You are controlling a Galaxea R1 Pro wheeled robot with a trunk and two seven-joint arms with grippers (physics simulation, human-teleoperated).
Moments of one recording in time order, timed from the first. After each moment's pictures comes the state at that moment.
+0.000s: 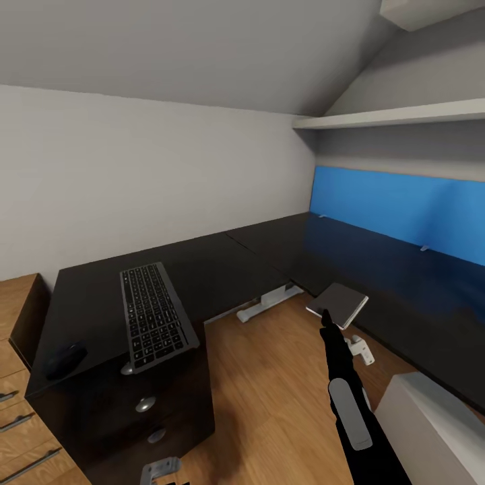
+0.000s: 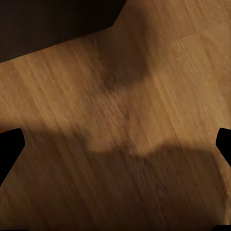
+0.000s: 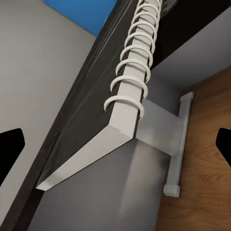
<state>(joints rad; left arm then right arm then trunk) -0.08 0.21 -0.54 -1.02 0.86 0.28 0.23 -0.38 0.13 -0.10 -1.17 -0.87 -0.23 -0.08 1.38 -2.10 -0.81</state>
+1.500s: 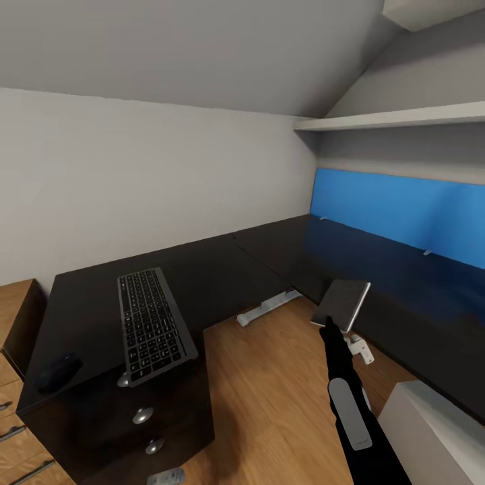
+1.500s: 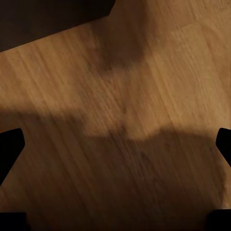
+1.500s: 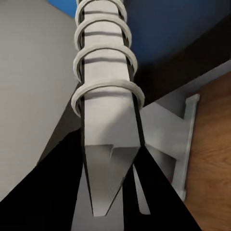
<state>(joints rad) -0.08 0.18 -0.57 -0.97 0.86 0.28 0.24 -0.38 0.13 -0.09 -1.18 -0.87 -0.23 -0.07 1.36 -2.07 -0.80</state>
